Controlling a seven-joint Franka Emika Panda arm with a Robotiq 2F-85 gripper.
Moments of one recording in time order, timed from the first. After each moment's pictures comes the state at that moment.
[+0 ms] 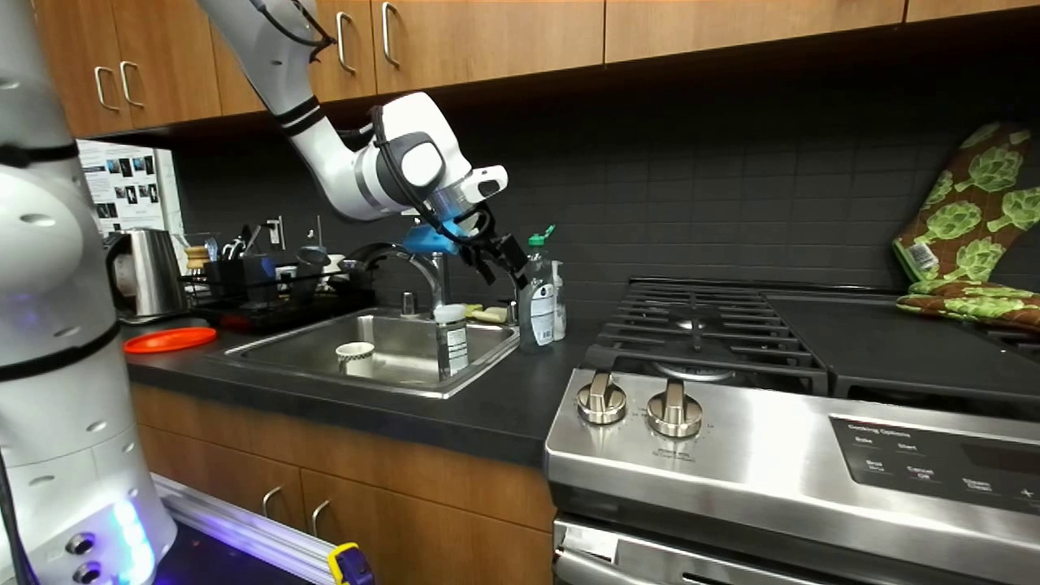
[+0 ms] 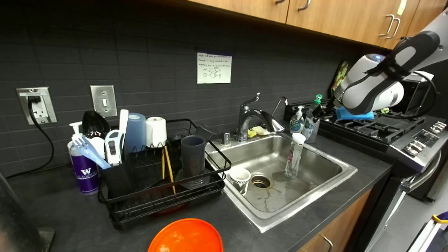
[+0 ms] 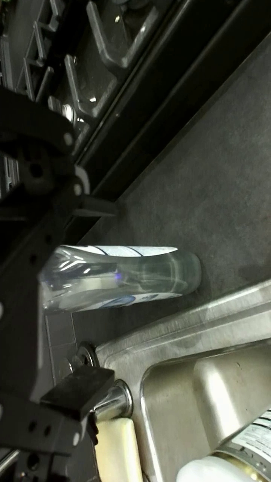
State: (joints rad) arm -0.44 -0.08 -0.05 -2.56 -0.27 3.06 0.23
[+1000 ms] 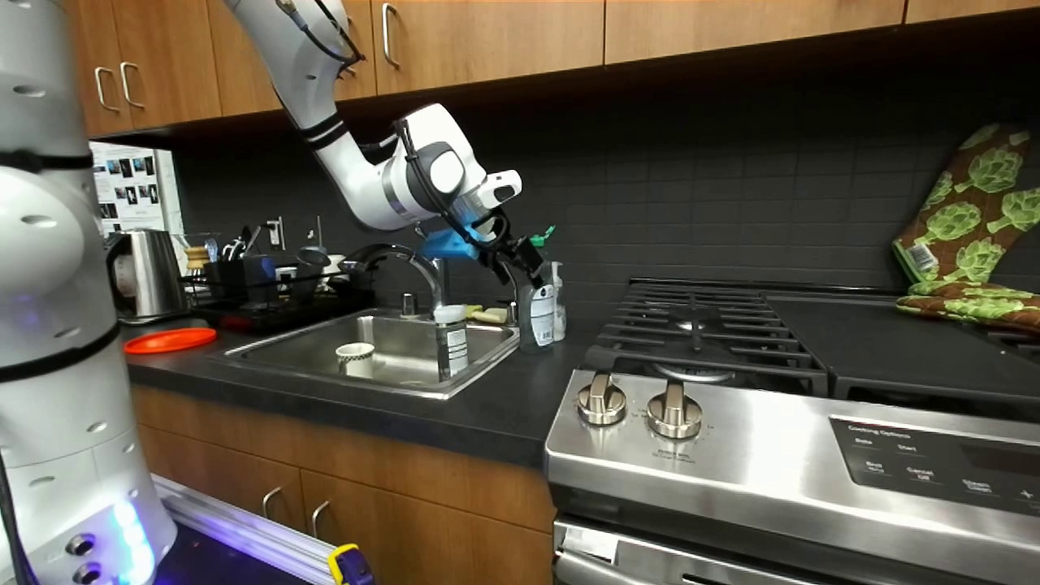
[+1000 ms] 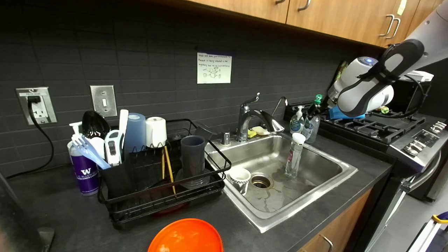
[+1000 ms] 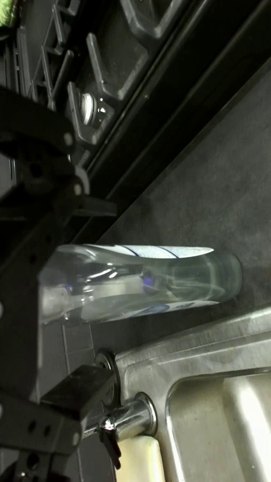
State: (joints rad) arm -0.44 0.03 -0.06 -2.46 -0.37 3.11 0.32
